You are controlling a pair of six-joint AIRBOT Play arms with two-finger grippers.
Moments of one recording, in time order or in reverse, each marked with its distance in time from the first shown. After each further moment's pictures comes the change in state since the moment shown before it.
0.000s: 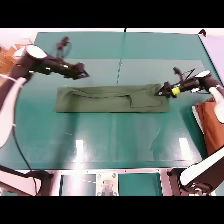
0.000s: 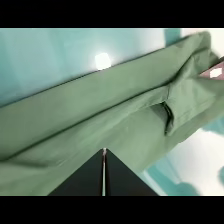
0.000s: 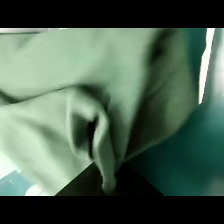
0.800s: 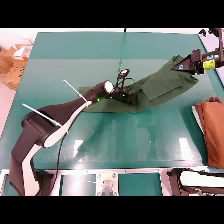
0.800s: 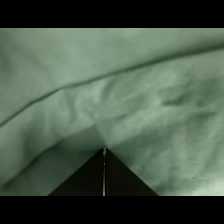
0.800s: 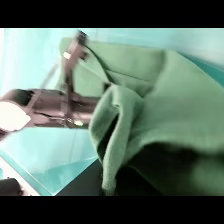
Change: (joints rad) left arm -0.507 -0.329 0.112 -0.024 0.425 -0.090; right arm 0.006 0.470 0.073 0.084 0.201 0.153
